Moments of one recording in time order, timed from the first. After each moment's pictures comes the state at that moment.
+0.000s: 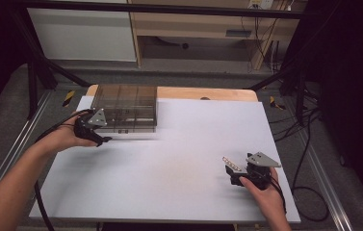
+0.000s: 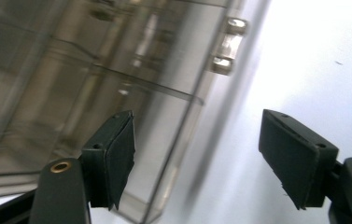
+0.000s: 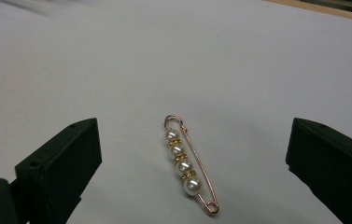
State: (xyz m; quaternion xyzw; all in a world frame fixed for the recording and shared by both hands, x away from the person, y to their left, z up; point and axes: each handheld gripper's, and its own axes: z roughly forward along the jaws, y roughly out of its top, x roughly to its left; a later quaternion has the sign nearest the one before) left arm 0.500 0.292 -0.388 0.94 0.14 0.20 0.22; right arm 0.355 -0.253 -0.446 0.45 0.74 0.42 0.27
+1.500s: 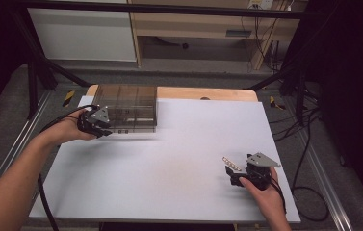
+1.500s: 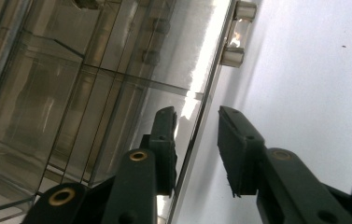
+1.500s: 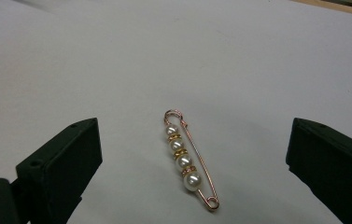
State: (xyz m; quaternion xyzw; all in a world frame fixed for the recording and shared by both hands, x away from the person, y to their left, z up) left arm 0.523 0.291 -0.387 0.96 0.12 0.16 0.20; right arm 0.355 -0.253 -0.448 0.45 0.75 0.41 0.27
